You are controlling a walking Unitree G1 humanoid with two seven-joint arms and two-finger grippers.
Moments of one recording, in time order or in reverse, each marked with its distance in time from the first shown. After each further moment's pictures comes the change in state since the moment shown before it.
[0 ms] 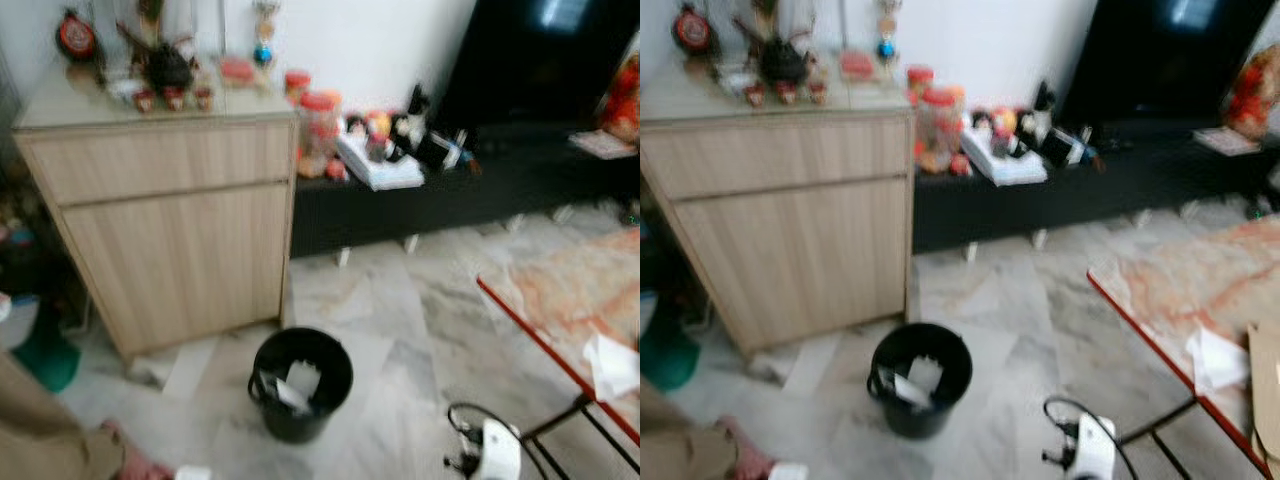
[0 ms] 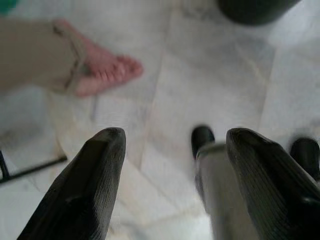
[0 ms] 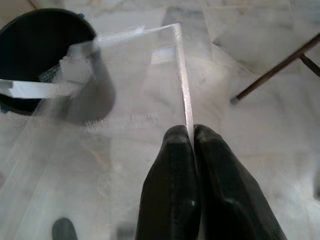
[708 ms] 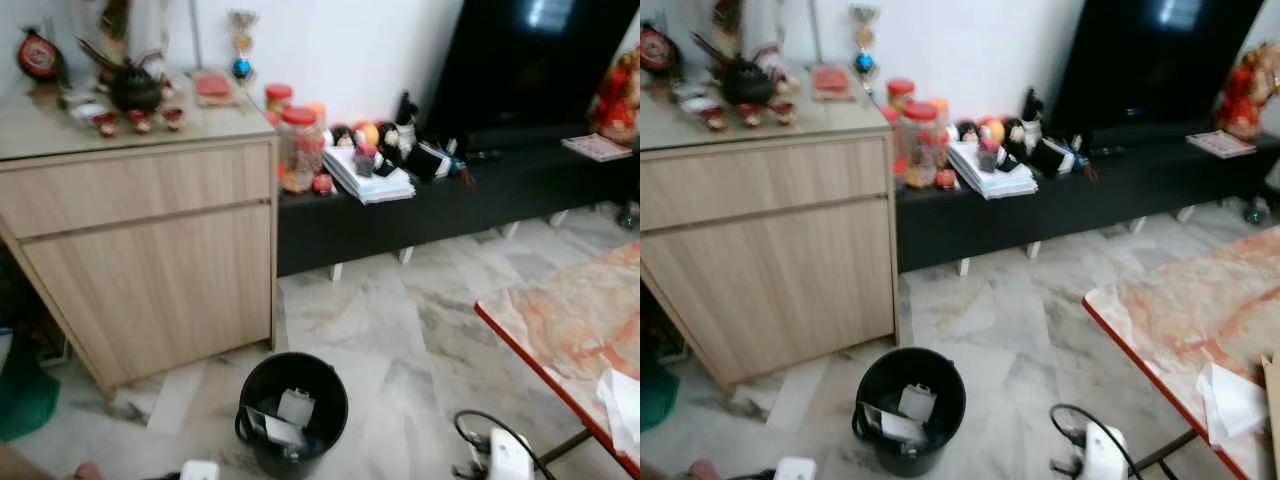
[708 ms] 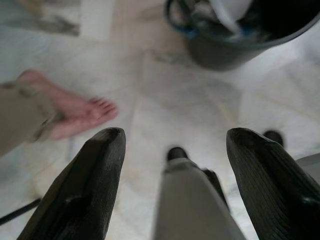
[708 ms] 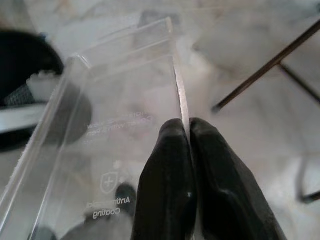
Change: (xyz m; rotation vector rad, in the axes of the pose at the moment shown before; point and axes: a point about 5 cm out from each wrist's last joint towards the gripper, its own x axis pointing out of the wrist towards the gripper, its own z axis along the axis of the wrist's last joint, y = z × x) left arm -0.002 -0.023 0.008 -0.016 -0.018 -0.057; right arm -0.006 -0.023 -0.009 0.007 0.031 -0.068
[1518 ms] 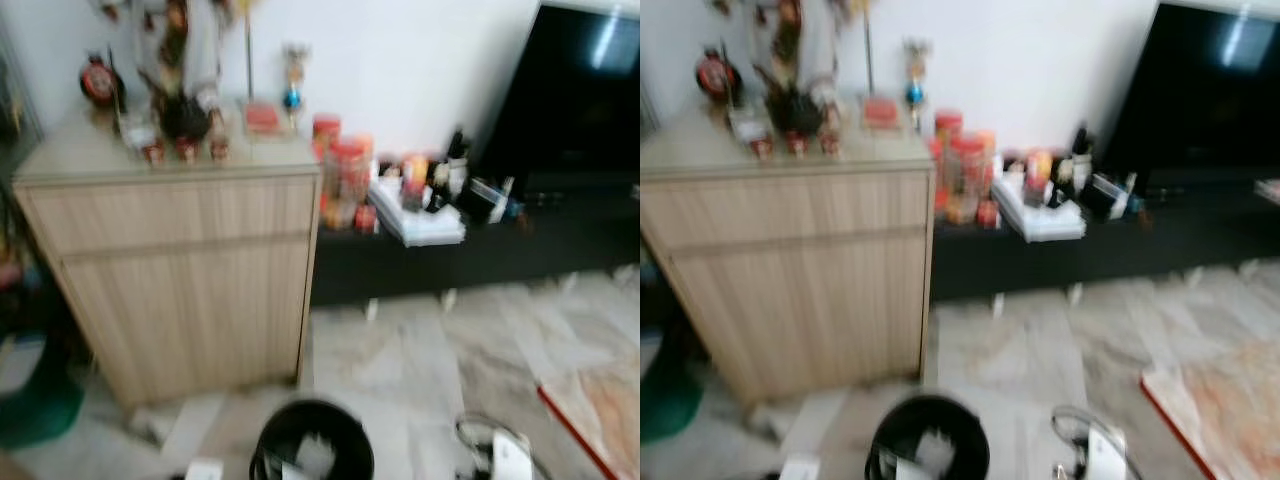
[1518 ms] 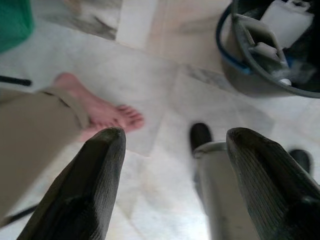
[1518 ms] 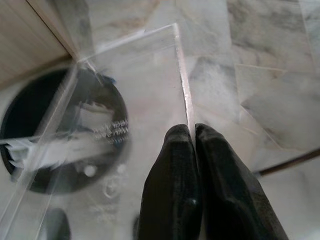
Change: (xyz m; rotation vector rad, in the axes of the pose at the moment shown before) left arm 0.000 0.023 -0.007 0.023 0.018 0.052; right arm 0.004 0.023 0.011 -0.042 -0.033 0.065
